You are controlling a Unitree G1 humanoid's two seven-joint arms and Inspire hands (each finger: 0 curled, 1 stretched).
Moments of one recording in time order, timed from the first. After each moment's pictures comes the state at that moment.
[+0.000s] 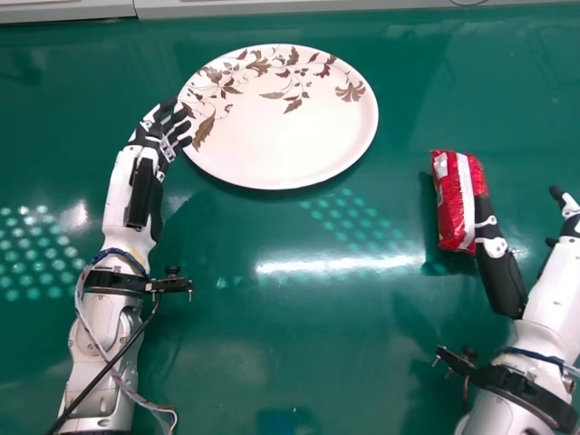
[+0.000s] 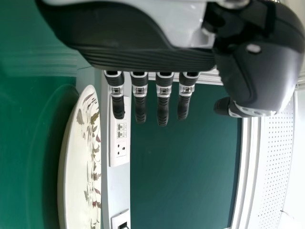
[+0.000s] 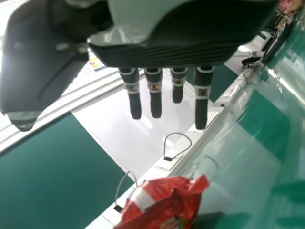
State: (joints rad) left arm -0.09 0.09 0.10 -0.04 -0.08 -0.28 -0.11; right arm 0.40 0.07 0.08 -0.65 -0.91 0.33 -0.42
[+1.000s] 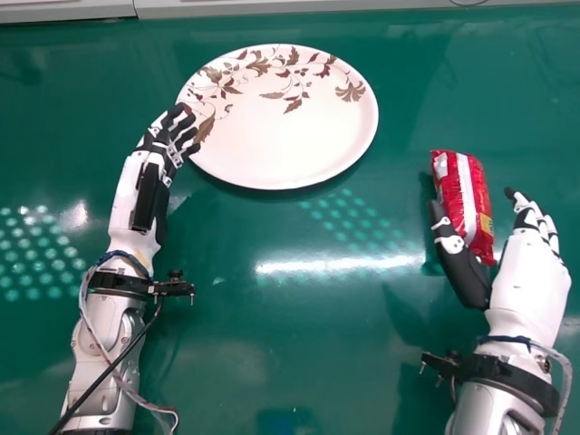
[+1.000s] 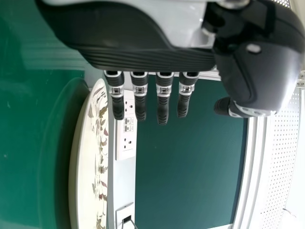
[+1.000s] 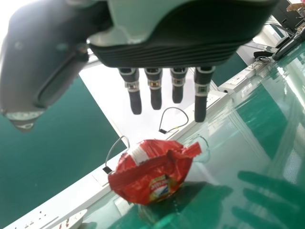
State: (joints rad) left arm -0.10 0.09 0.10 0.01 -0.10 -0.30 -0.14; right arm 0.36 0.05 0.18 -0.69 -1.11 0.49 -0.18
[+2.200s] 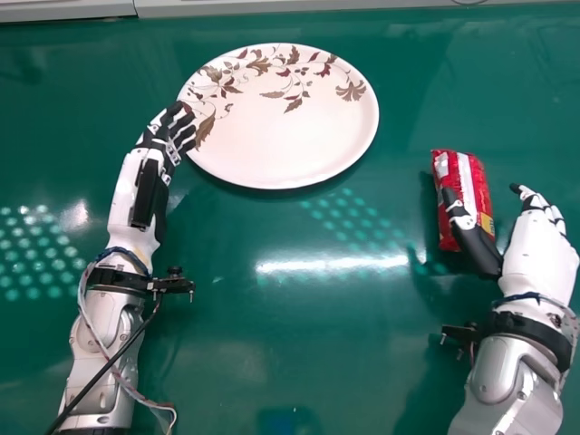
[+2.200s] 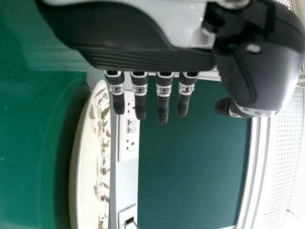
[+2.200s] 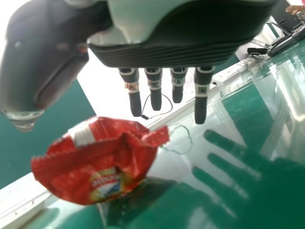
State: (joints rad) left arm -0.11 0.09 0.10 -0.03 -0.10 -0.25 -0.14; right arm 0.14 -0.04 0.04 -0.56 -1.15 0.61 0.02
